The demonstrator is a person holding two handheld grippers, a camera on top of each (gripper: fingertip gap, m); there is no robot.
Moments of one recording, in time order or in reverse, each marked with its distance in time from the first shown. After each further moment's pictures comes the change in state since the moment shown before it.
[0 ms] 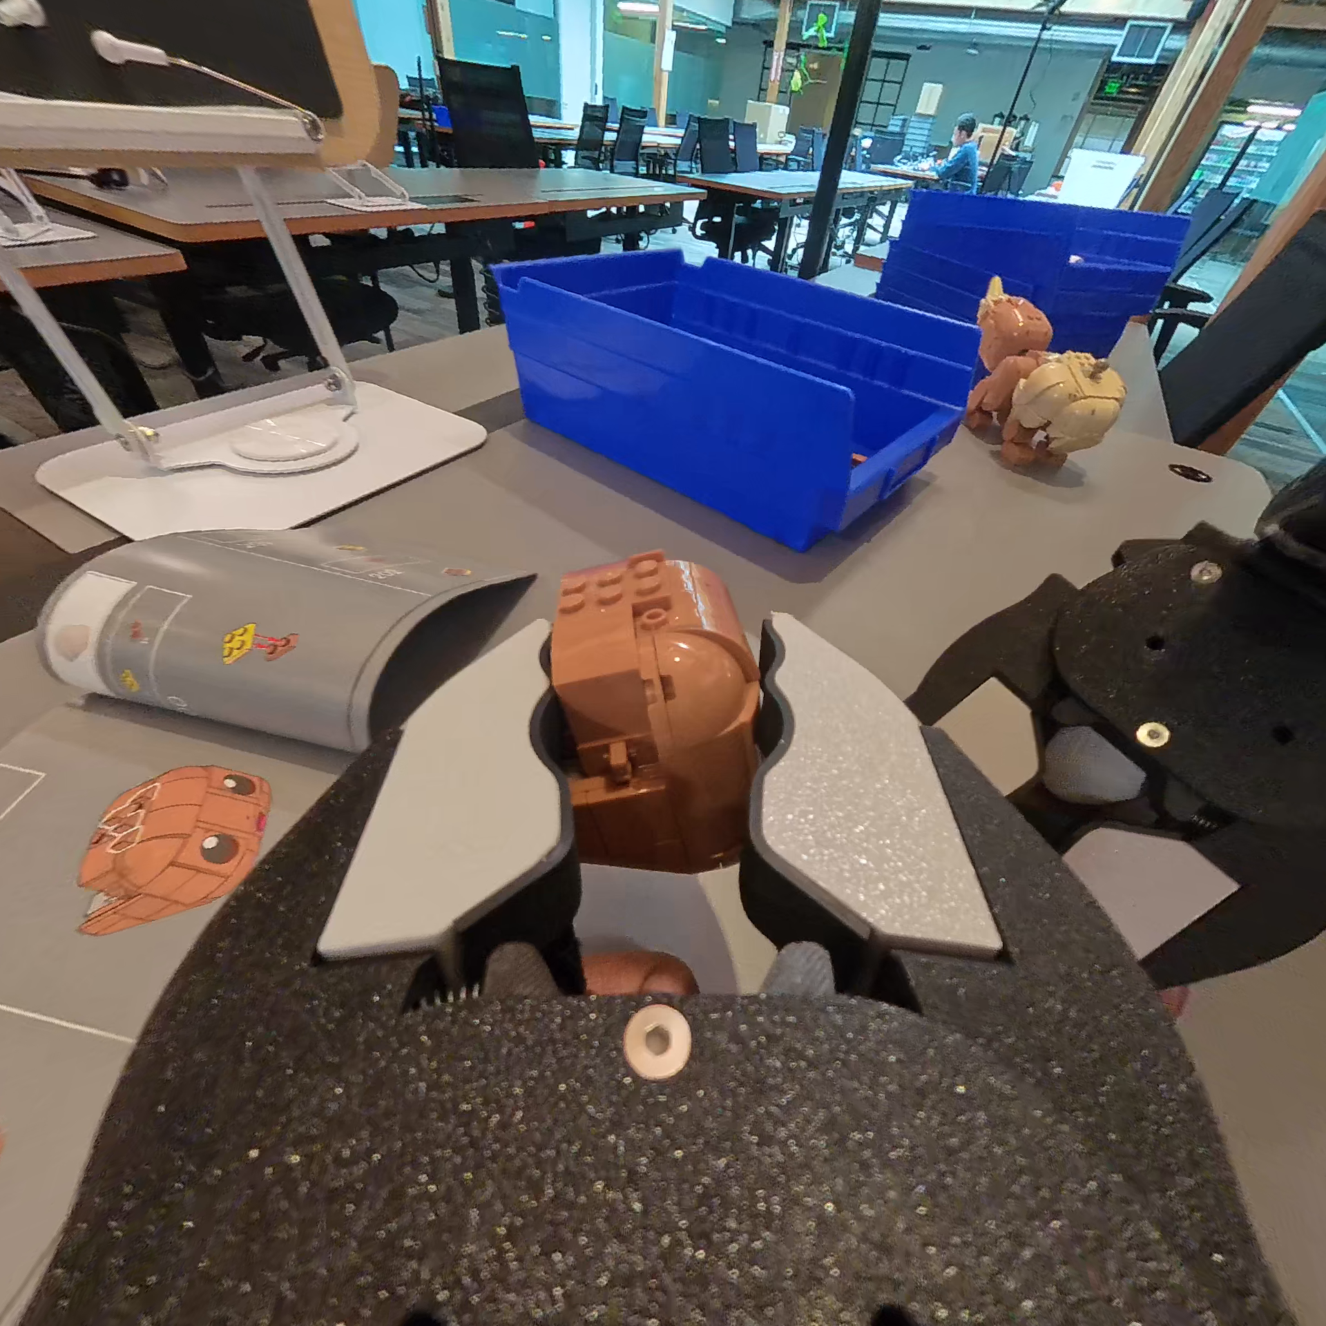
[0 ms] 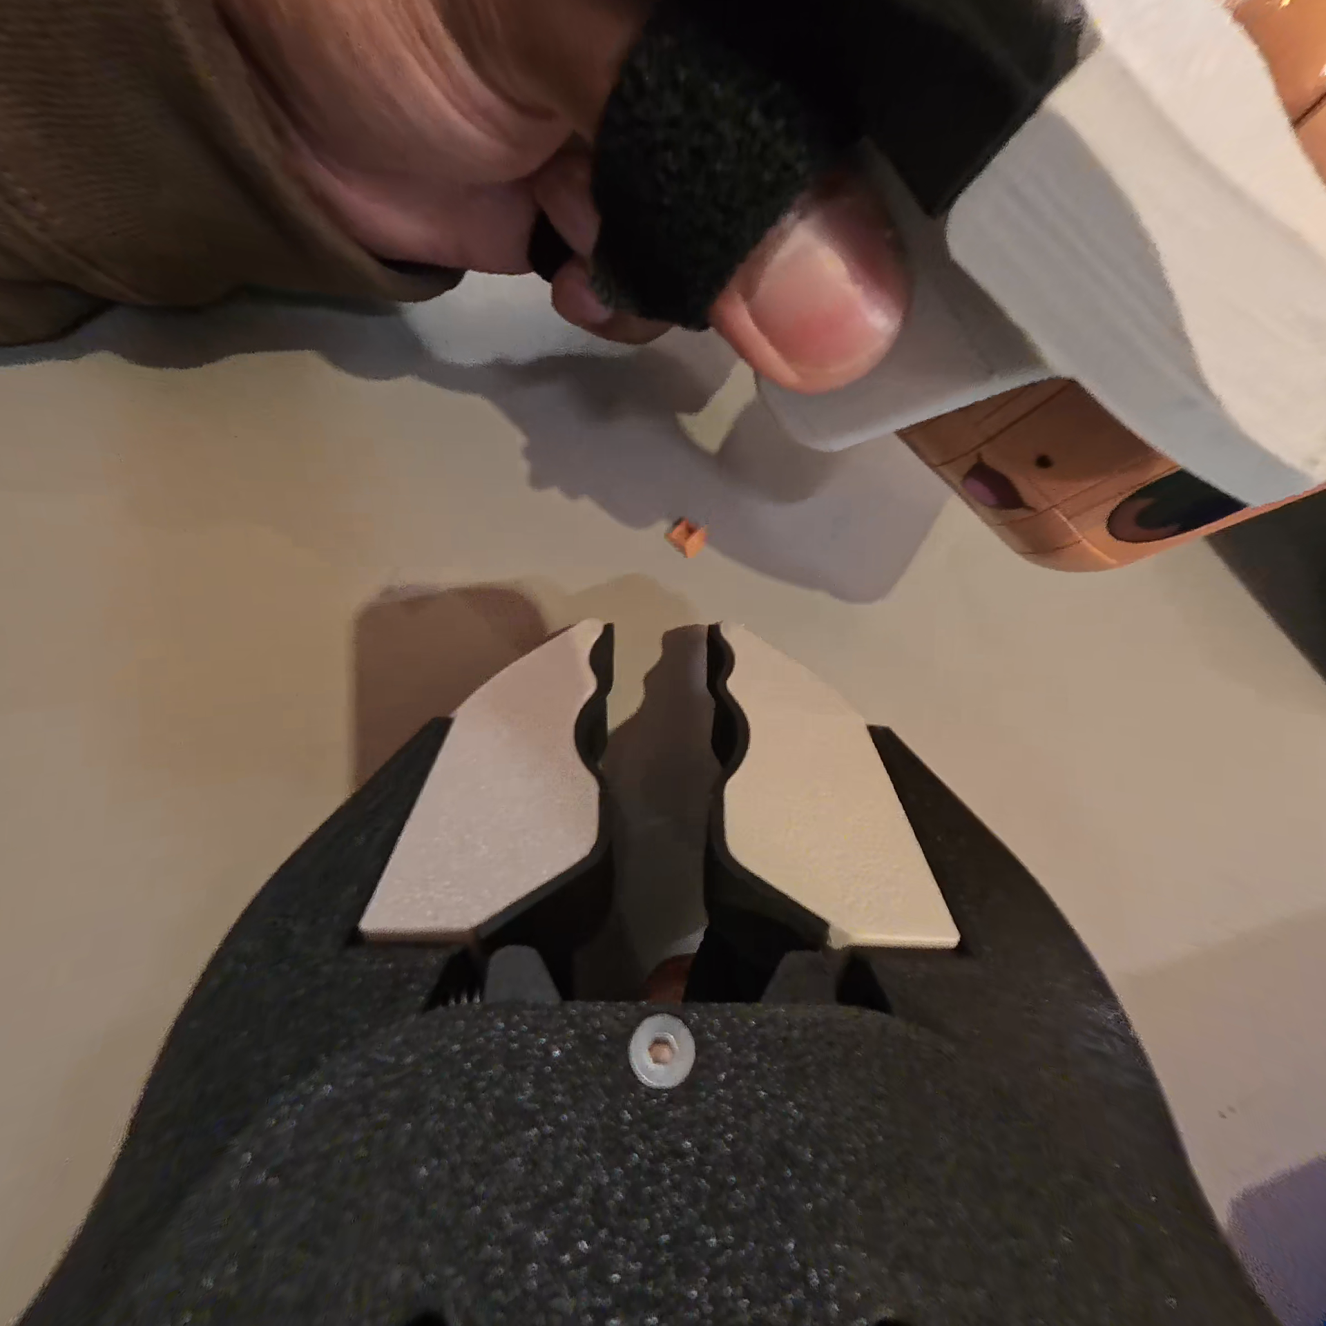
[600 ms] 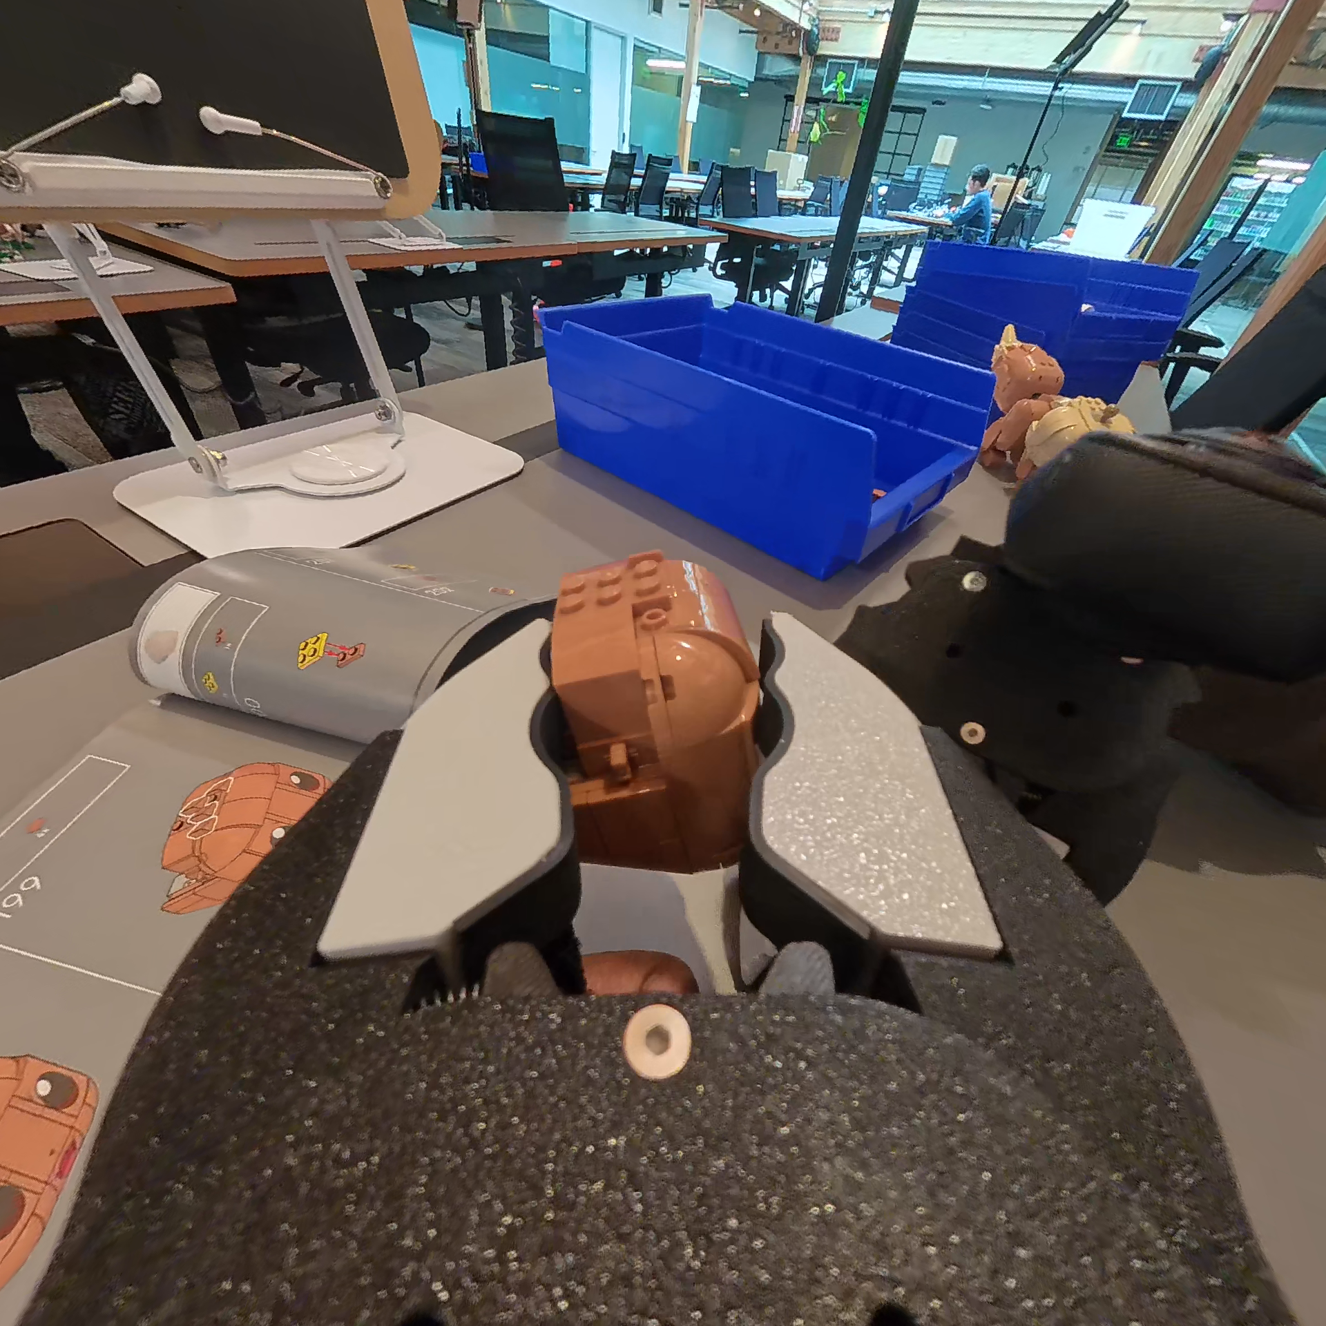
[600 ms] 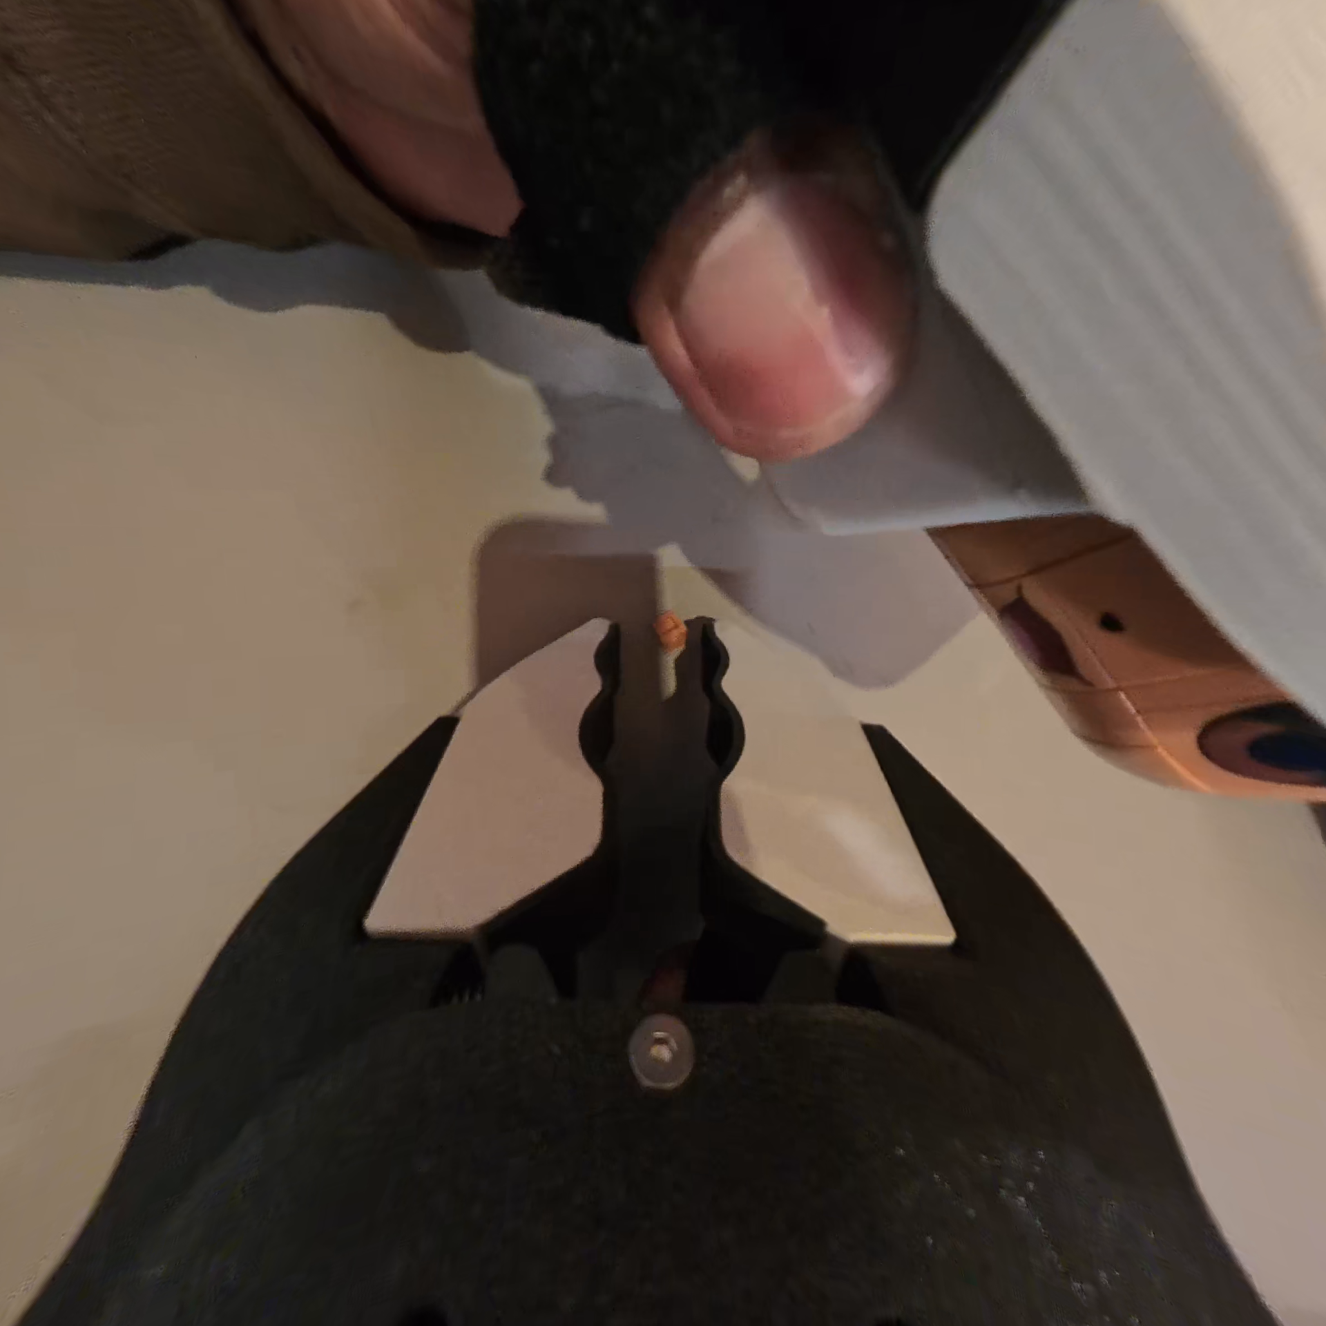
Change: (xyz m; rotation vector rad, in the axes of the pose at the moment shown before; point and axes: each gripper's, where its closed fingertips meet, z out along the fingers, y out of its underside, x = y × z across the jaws) left arm -0.012 -0.011 -0.012 0.043 -0.028 -0.013; right arm 0.003 -0.014 0.025 -0.022 -0.289 -0.177
